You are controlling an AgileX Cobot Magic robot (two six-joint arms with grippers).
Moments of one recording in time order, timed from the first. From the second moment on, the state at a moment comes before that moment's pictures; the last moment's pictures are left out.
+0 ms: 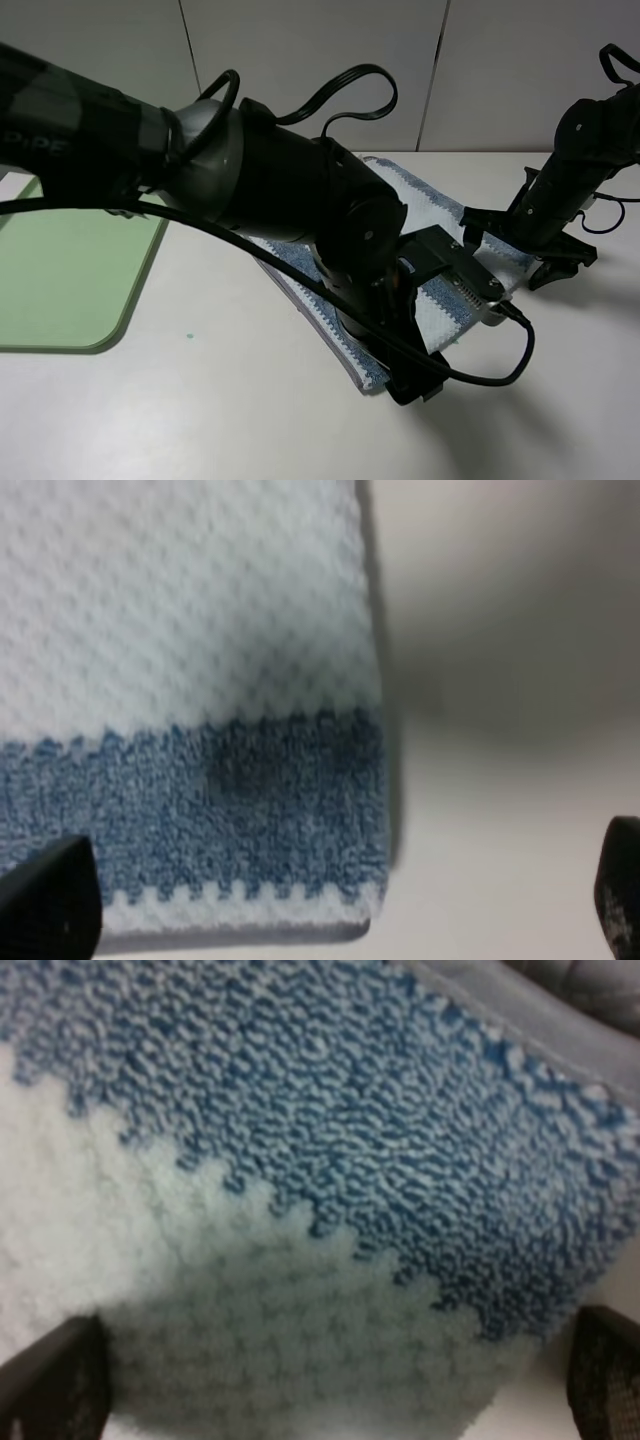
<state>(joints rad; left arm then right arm) -1.08 2.02 -1.30 0.00 0.52 0.02 0.08 2.01 -1.07 0.14 0.60 0.38</state>
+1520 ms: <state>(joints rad) -1.08 2.16 -1.33 0.08 0.55 -0.02 0.08 2.01 -1.07 0.15 0.60 0.37</state>
